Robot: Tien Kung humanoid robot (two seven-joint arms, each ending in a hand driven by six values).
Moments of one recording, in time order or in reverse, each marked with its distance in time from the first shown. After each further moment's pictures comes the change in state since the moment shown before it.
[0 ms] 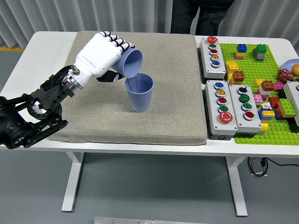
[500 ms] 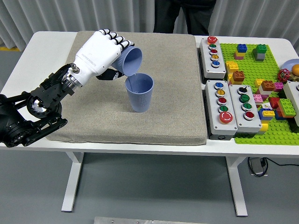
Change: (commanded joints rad) left arm -0.026 0.007 0.019 -0.005 0.000 0.000 0.015; right arm -0.004 0.000 -0.002 0.000 0.003 0.000 0.004
